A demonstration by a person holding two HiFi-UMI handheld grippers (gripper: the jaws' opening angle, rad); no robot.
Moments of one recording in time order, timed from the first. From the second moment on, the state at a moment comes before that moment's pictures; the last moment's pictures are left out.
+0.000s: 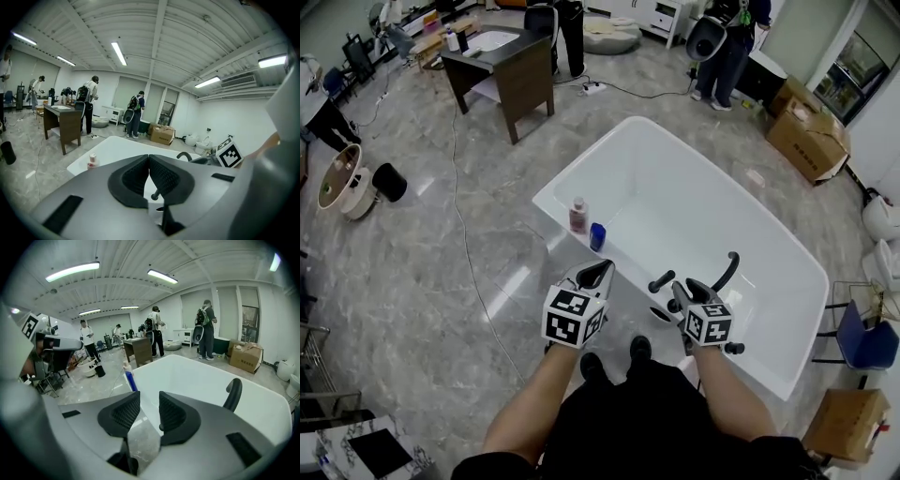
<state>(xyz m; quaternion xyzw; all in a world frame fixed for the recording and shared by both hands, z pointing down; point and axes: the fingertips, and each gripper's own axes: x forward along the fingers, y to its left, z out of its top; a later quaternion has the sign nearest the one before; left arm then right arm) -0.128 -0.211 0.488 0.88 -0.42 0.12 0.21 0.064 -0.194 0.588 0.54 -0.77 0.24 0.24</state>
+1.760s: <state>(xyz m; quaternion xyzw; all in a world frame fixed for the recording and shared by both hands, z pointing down) 0.037 -0.228 0.340 0.86 -0.51 0.07 0.07 0.204 -0.219 0.350 0.30 -0.95 0.08 0.04</state>
